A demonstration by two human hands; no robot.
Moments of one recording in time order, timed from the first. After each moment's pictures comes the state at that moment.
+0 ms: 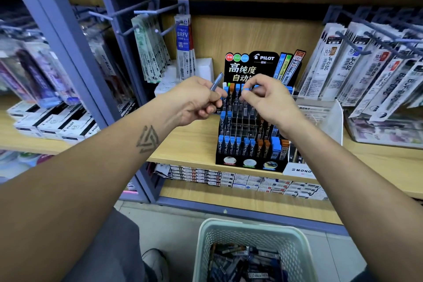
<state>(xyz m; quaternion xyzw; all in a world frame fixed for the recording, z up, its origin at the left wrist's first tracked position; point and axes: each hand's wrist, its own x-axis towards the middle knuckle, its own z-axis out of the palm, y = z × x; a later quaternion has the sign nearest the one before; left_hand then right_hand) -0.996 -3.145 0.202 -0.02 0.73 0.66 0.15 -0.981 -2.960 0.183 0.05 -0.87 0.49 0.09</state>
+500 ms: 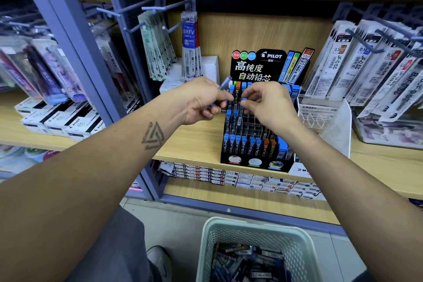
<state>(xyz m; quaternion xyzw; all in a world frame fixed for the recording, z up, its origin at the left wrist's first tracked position) -0.996 -3.145 0.202 -0.03 0.75 0.64 0.18 -0.990 -2.970 0.167 0.06 -0.90 0.41 0.13</state>
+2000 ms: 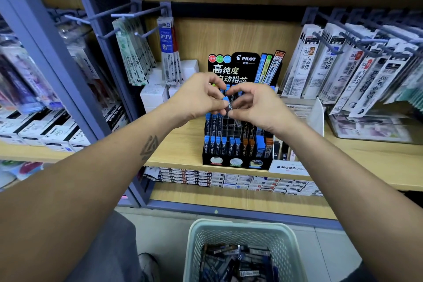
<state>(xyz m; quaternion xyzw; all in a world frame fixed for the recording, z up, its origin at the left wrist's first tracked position) -0.985 -3.120 0.203 0.18 0.83 0.53 0.05 -0.968 -2.939 0.184 0.12 -0.86 0.49 0.02</state>
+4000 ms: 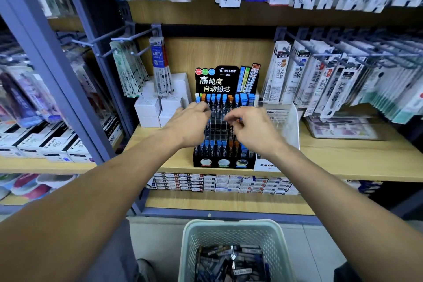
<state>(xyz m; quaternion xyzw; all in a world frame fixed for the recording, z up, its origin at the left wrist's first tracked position) -0.974 -3.116 0.173 0.26 0.97 -0.02 -0.04 -0.913 -2.933 0.181 0.11 -0.94 0.28 0.15</state>
